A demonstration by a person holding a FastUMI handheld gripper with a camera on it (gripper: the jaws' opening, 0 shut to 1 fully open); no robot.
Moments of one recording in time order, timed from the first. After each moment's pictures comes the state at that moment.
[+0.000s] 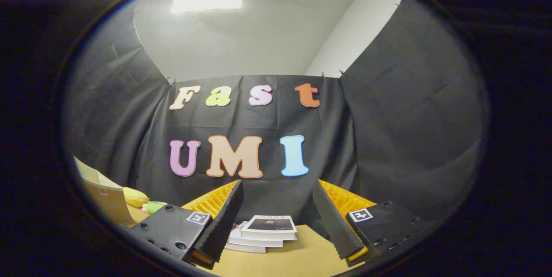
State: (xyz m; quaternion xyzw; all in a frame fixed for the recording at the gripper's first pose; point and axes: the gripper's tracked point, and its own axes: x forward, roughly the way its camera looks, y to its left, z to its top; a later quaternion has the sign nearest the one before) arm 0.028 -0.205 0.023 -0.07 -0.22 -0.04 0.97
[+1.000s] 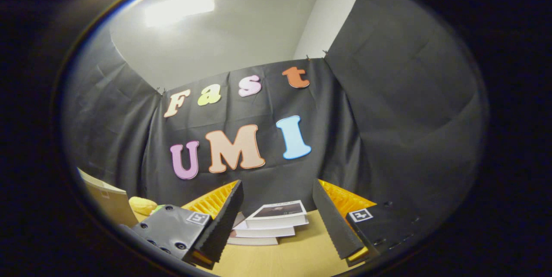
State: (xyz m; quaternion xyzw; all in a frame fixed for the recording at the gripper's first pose) arm 0.066 -0.227 -0.051 0.03 -0.19 -0.02 0.98
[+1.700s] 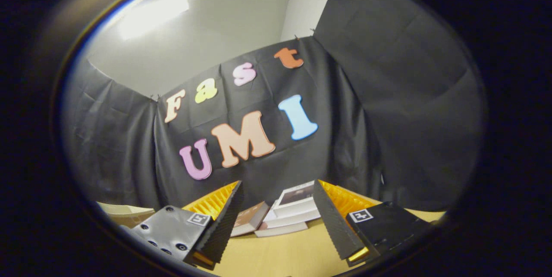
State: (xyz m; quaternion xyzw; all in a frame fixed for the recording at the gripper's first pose) arm 0.051 -0.183 -0.066 0.10 -0.08 -0.01 0.99
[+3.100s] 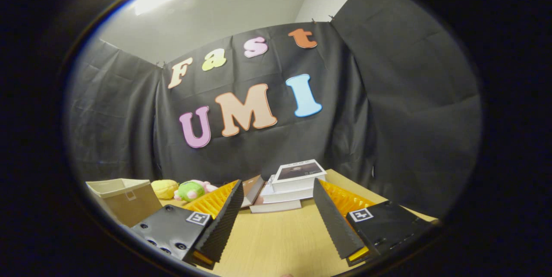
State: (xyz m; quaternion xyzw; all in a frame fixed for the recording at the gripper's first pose) arm 0.032 -0.167 -0.089 0.03 -0.02 -0.02 1.00
